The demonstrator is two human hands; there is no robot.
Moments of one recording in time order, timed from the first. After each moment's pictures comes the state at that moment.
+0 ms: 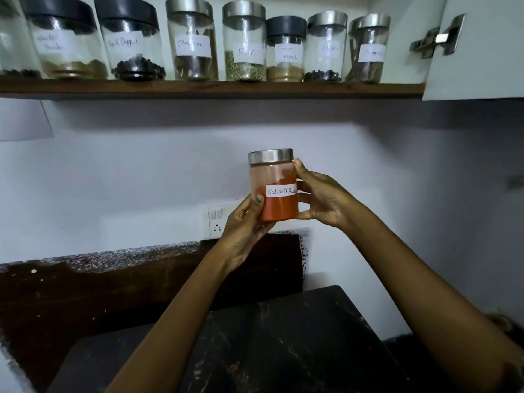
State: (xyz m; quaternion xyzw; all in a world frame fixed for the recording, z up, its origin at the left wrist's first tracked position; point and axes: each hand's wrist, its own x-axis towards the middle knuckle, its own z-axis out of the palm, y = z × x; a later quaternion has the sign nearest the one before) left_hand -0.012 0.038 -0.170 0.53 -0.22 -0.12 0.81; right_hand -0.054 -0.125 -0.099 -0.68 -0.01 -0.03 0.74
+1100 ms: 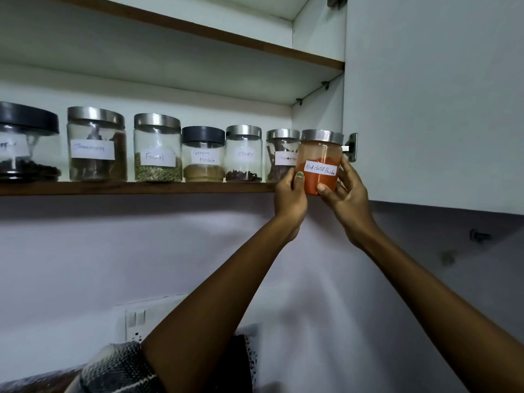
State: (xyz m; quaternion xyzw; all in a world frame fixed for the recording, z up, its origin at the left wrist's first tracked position) left_hand -0.006 -0.213 0.031 0.58 -0.33 0.12 0.73; right_hand -0.046 -0.314 0.017 -0.69 -0.13 -0.49 0.52
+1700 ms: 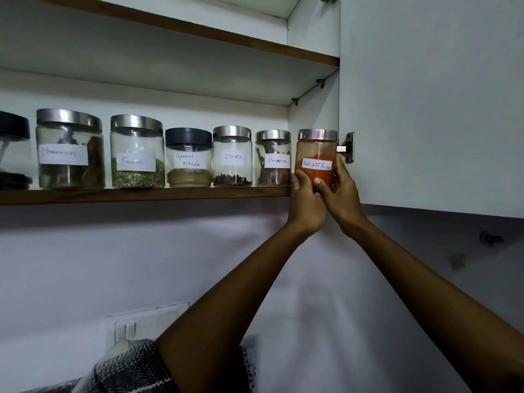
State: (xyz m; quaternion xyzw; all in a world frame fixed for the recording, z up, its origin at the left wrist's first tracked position) left_hand 0.006 -0.259 0.033 0.71 -0.39 0.15 0.56; right_hand 0.004 -0.353 0.033 -0.73 -0.08 -0.52 0.44
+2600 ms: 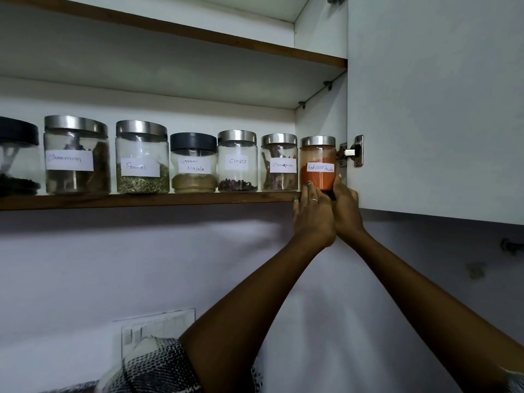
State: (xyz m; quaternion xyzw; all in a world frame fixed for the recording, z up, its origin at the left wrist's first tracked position) left_hand 0.025 -0.278 0.021 0.86 -0.34 0.28 0.23; right_hand 0.037 -0.368 0.016 -0.80 0.06 -0.55 0.25
